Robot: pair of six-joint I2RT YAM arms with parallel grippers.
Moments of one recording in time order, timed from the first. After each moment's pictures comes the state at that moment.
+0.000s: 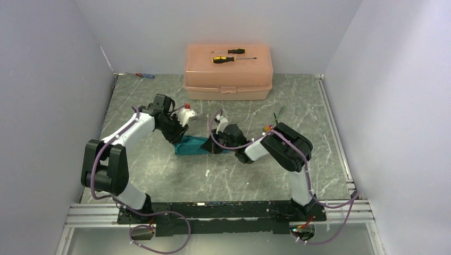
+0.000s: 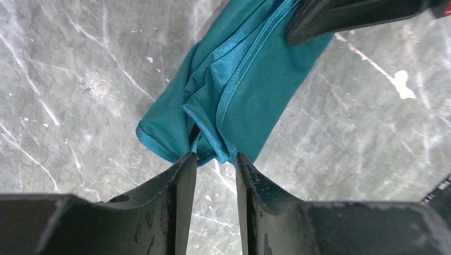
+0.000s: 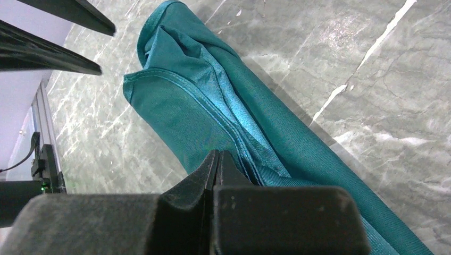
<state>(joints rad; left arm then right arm) -0.26 1.54 1.05 -0.67 0.34 0.64 0.79 2.03 0.83 0.83 -0.30 0.61</state>
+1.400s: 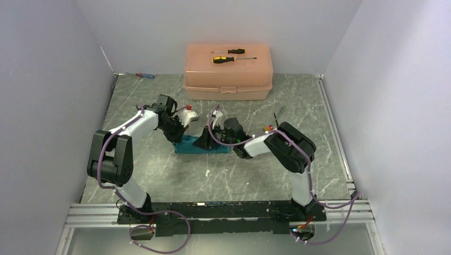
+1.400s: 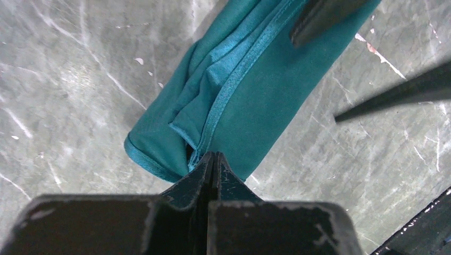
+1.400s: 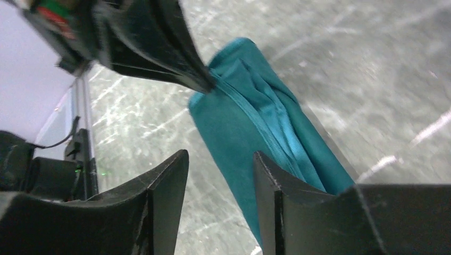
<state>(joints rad) -0.24 1.65 1.09 -0.70 0.38 0.65 0.79 1.99 0.89 0.82 -0.42 0.54</state>
